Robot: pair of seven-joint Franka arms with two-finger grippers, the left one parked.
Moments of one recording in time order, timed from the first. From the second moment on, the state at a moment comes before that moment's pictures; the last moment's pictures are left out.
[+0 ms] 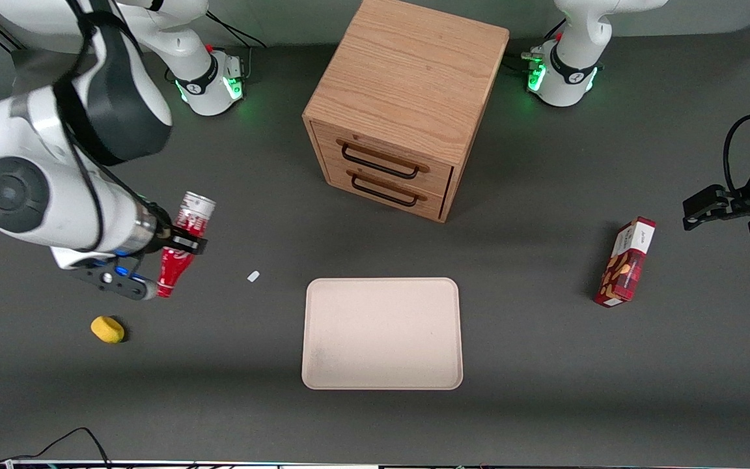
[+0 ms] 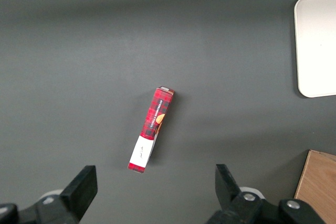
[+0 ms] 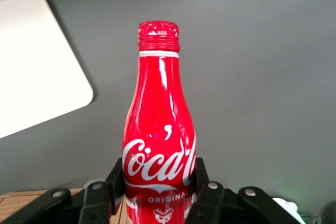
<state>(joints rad) 0.25 0.49 0.08 -1.14 -0.02 1.40 0.68</state>
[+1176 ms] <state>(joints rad) 0.48 1.00 0.01 -0.97 -0.02 1.99 0.63</state>
